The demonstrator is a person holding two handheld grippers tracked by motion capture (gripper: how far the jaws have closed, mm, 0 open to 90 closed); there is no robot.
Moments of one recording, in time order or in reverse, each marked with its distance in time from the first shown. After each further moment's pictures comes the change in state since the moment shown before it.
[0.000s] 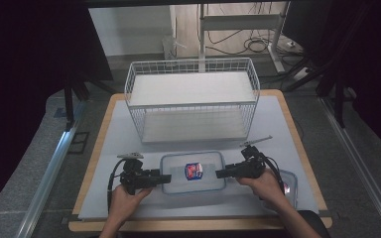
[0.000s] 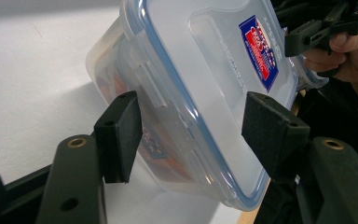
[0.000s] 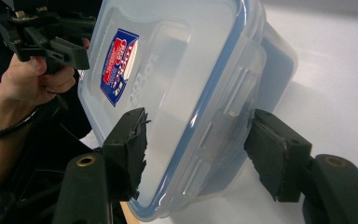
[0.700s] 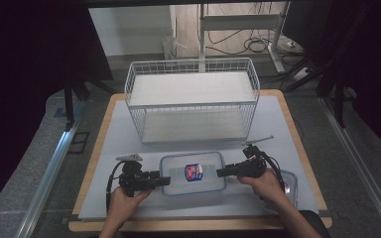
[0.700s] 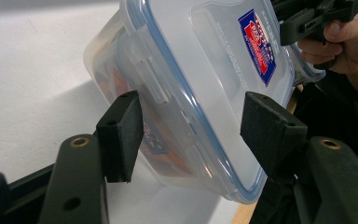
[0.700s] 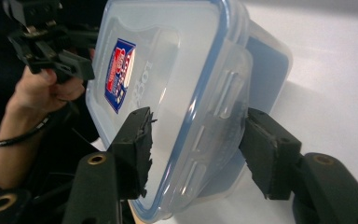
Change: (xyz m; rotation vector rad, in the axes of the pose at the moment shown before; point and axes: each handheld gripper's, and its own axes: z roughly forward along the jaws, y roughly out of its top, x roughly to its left) left arm -0.001 -0.005 -0.002 -0.001 -0.008 0.007; right arm -0.006 -0.001 -0.003 -0.016 0.044 0.038
